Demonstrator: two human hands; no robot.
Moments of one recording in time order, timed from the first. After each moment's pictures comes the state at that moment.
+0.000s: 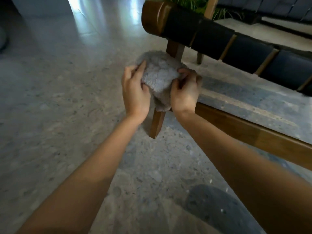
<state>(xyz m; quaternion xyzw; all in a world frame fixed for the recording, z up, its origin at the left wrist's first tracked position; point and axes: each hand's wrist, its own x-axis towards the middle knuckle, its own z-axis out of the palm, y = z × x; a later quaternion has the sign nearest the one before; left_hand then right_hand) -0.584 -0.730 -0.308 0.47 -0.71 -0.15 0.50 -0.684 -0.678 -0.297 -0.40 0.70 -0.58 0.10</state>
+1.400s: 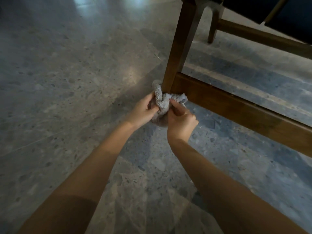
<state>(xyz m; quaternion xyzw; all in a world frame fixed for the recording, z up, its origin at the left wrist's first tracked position) -0.562 -0.730 -0.410 0.39 -0.72 -0.51 0.27 -0.650 -0.648 -0.407 -0.32 0.74 -0.58 0.08</state>
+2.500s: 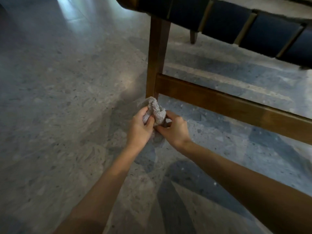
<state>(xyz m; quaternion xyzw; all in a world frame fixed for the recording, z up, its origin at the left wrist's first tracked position) -0.569 -0.647 -0.397 0.47 -0.71 -0.39 0.35 -0.677 -0.586 -0.381 -0.47 0.72 -0.43 0.30</state>
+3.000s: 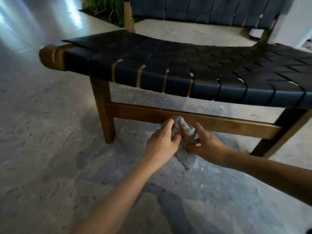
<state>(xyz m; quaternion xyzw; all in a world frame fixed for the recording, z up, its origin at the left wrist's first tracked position) -0.692 -0.535 -0.308 0.30 -0.88 -0.32 0.15 -0.809 -0.424 -0.279 -0.44 0.83 -0.24 0.26</state>
